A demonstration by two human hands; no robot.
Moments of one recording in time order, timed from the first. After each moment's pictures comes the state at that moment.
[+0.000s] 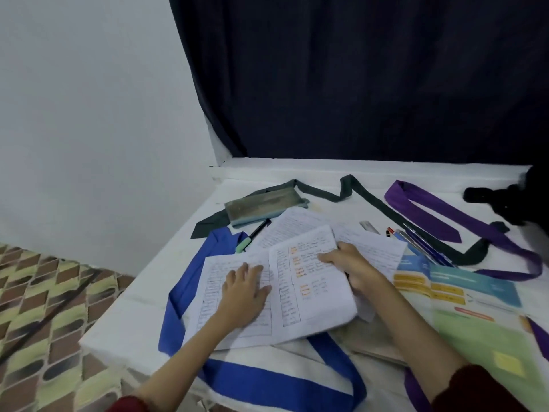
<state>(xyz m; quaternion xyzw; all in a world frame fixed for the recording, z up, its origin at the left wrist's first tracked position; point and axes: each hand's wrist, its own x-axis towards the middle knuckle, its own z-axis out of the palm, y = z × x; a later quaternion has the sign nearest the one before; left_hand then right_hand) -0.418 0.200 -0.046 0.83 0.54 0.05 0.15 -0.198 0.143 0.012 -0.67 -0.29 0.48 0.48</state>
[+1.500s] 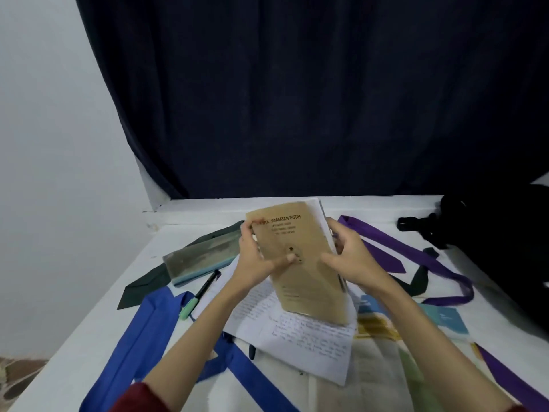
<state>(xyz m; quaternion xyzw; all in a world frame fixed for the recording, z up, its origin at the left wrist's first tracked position) -0.283 0.254 0.059 0.73 0.27 0.37 0.51 -0.149 0.125 0.100 -0.63 -0.51 0.24 0.54</state>
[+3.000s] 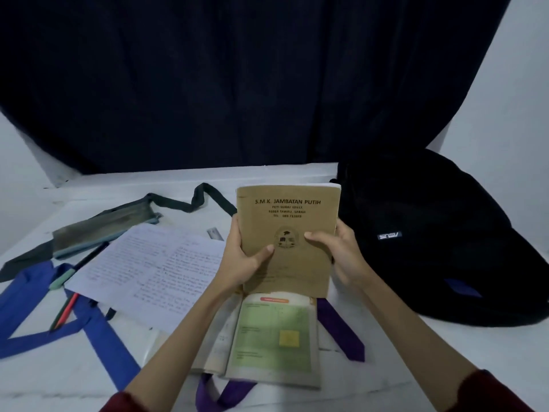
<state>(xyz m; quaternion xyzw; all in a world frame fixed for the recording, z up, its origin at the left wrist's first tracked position) -0.117 0.073 0.020 0.73 0.25 0.37 0.52 0.031 -0.045 0.033 -0.54 -0.31 0.33 0.71</state>
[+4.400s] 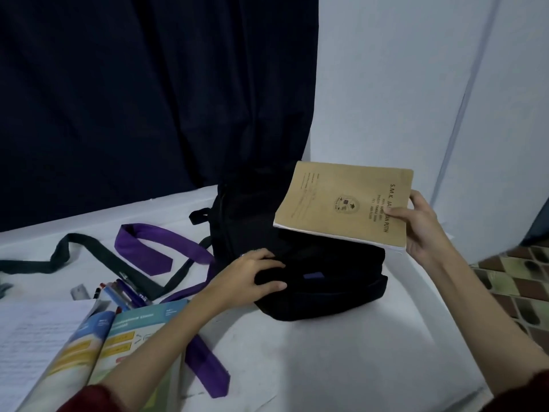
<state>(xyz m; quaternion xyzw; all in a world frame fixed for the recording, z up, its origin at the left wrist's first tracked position) 0.066 -0.044 0.020 0.98 0.01 0.07 0.18 0.252 -0.299 0.071 -0.52 -0.12 0.15 0.83</state>
